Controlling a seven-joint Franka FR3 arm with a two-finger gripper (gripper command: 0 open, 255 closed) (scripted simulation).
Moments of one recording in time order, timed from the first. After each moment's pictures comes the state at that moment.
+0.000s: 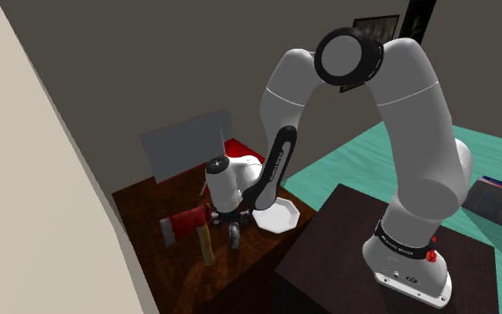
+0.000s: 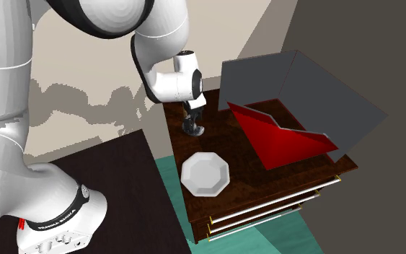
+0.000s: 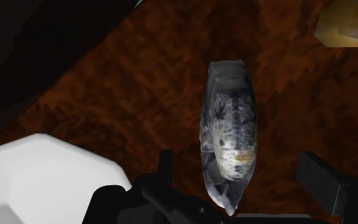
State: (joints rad) arm -0.05 0.61 0.40 -2.22 -0.84 2.65 1.92
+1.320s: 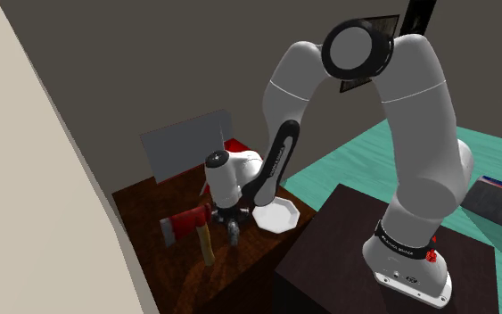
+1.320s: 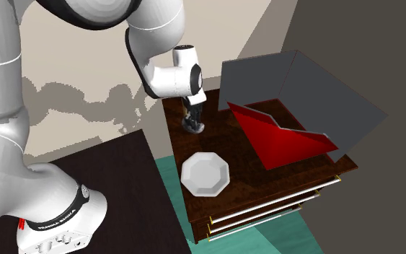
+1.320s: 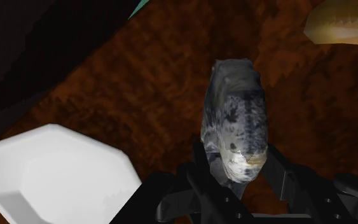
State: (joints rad) arm -0.08 0.56 0.44 -2.25 -0.80 2.63 1.89
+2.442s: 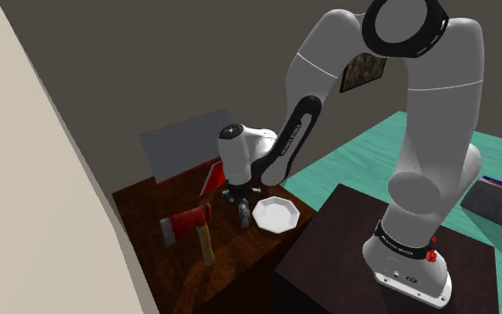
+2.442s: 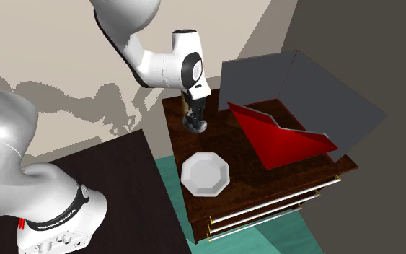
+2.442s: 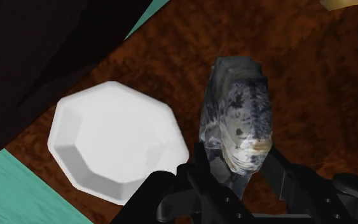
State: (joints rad) arm -0.28 0.32 0.56 -2.41 -0.61 2.60 1.67
